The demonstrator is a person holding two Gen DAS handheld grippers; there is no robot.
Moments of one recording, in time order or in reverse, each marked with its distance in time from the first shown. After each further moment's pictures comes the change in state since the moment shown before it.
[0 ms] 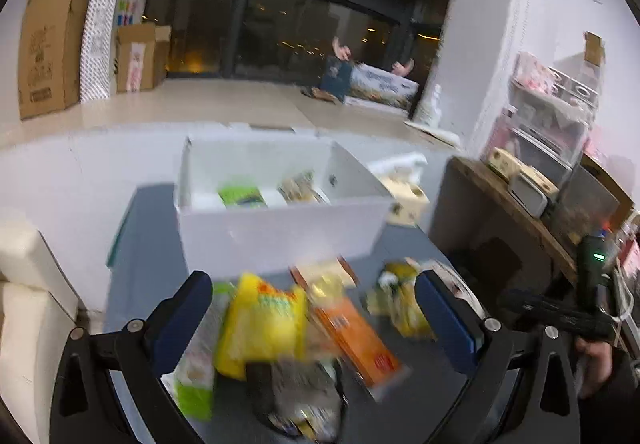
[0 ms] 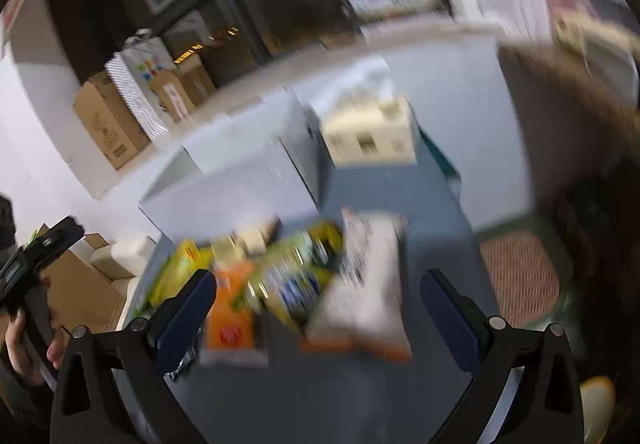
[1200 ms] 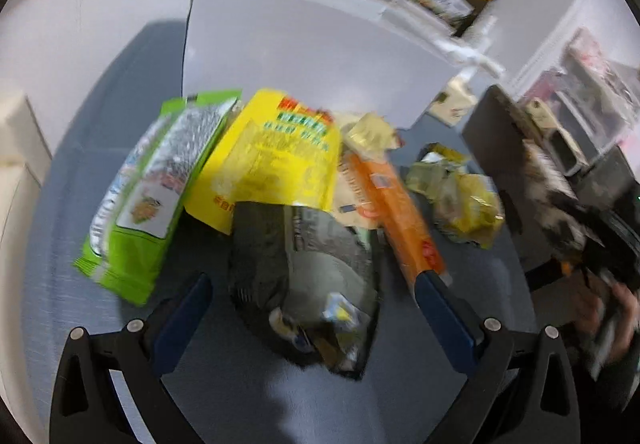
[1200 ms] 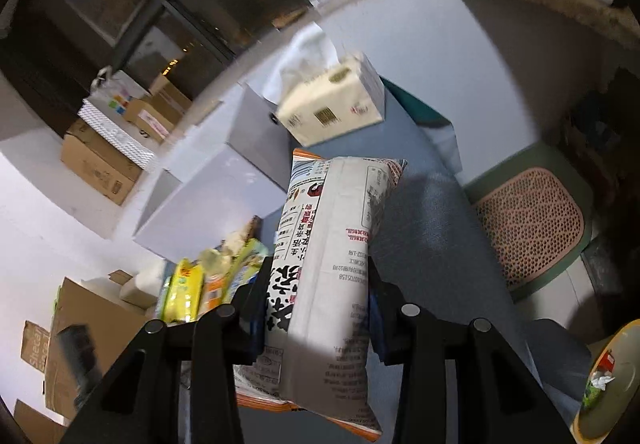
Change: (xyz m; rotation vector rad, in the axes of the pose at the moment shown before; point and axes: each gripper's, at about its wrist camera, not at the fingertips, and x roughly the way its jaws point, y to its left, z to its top) left arm 0.080 0.037 -0.091 -0.237 0.365 0.035; right arm 0.005 -0.045 0.011 0.211 0.044 0.075
